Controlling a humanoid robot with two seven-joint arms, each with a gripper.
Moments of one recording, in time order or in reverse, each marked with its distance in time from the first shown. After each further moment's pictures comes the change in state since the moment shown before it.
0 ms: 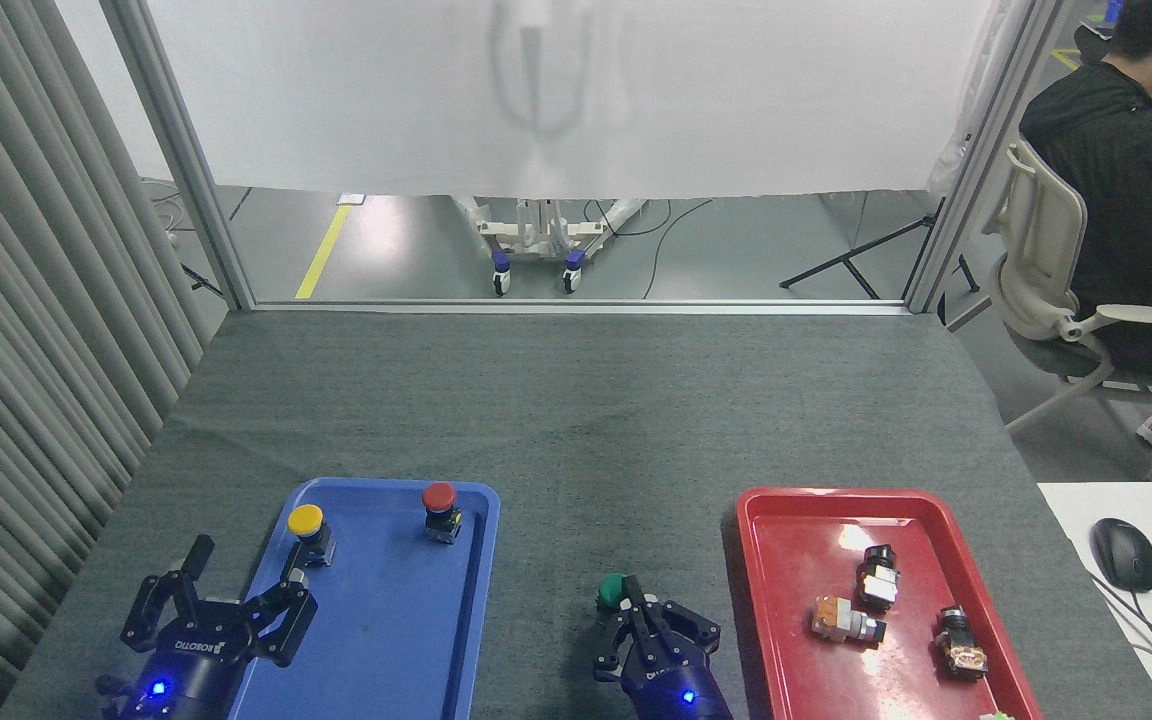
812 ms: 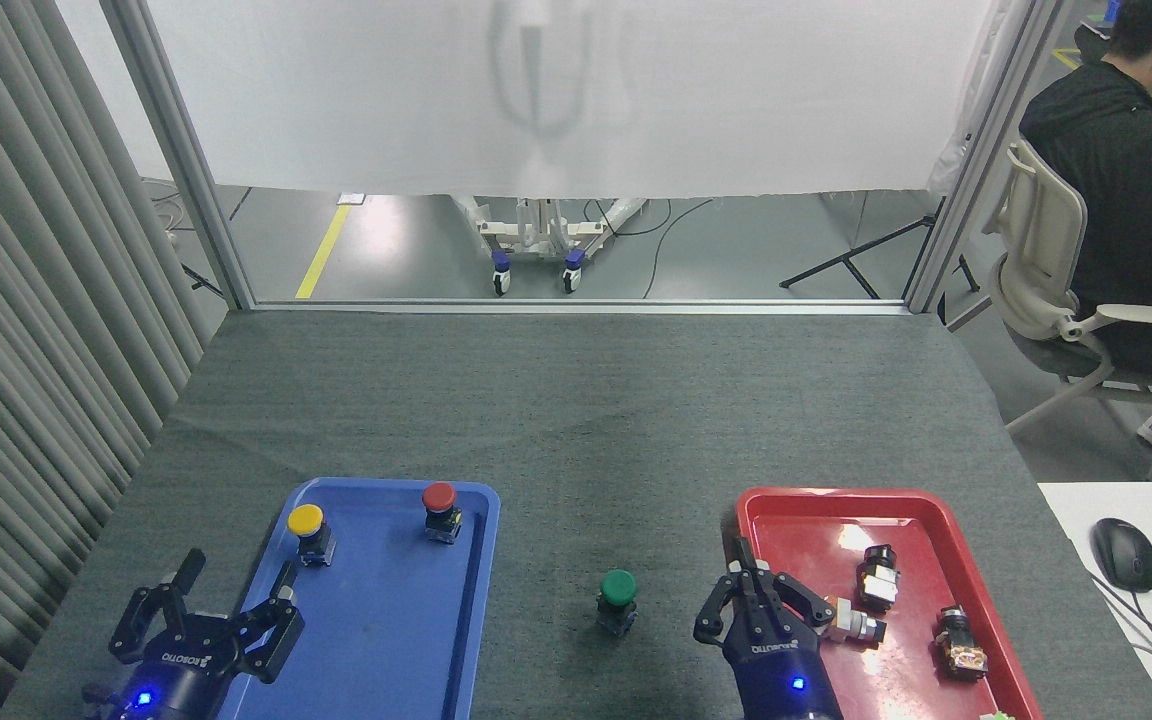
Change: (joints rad) left arm 0.007 0.047 -0.004 0.055 0.005 -0.030 -0.002; right arm 0.089 -0.063 -0.177 -0.258 -0.010 0.000 -0.002
